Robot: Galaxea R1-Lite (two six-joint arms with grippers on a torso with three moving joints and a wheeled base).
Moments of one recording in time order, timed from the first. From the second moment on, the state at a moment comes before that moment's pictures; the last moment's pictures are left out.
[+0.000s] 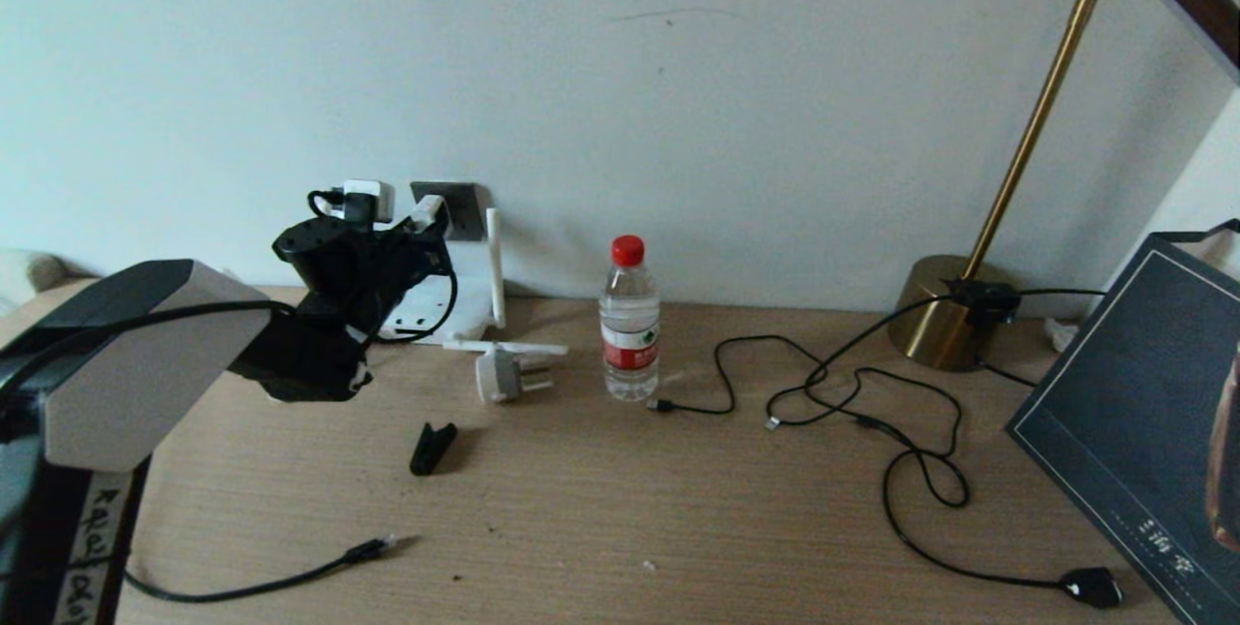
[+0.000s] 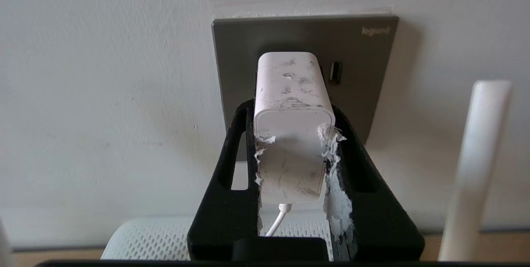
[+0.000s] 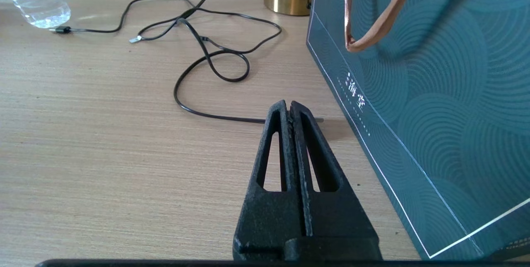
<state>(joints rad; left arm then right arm) -0.06 2.41 -1.48 -1.19 -0.08 0.07 -0.01 0.00 0.00 0.00 -0.01 0.01</state>
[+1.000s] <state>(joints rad) -0.06 2.48 -1.69 -1.06 -0.05 0.07 -0.01 0.00 0.00 0.00 -0.01 0.01</state>
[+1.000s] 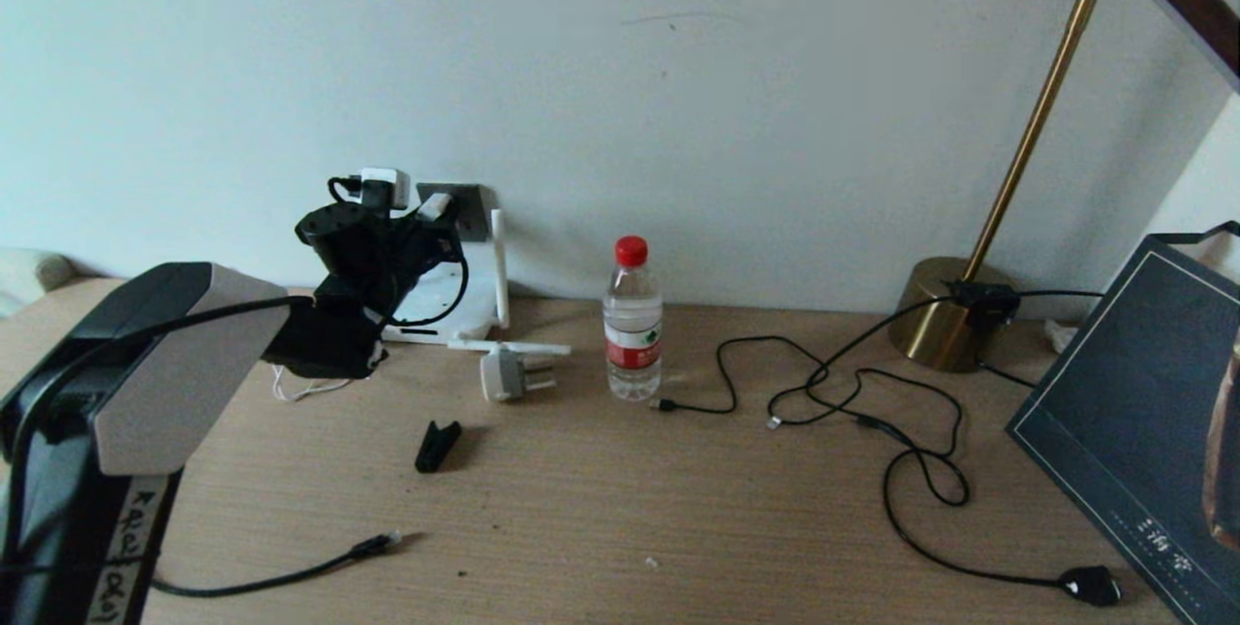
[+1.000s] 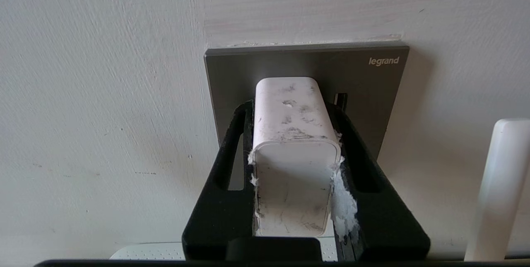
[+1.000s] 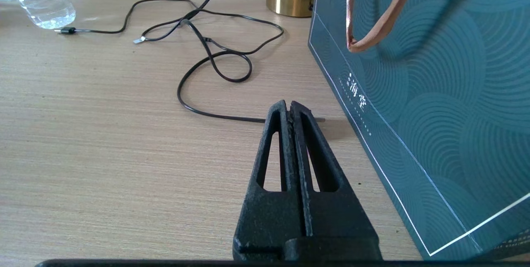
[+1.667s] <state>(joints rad) -0.06 2.52 -1.72 -1.07 -0.05 0.08 -0.01 0.00 0.00 0.00 -0.01 0.01</state>
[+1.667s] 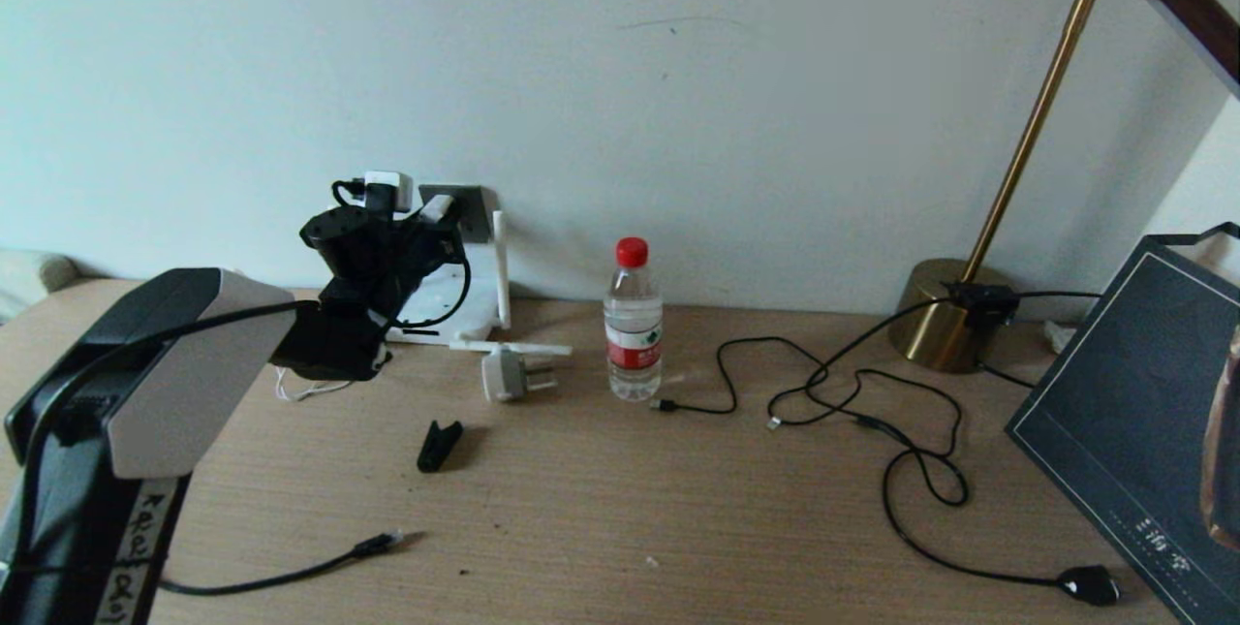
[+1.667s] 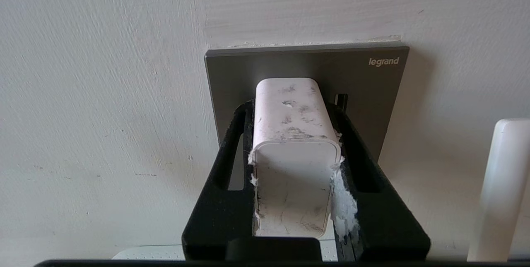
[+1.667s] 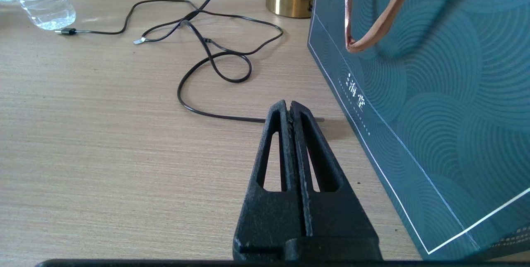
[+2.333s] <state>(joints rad) -0.06 2.51 -1.72 -1.08 -0.04 0.08 -0.01 0.00 0.00 0.00 -0.01 0.01</state>
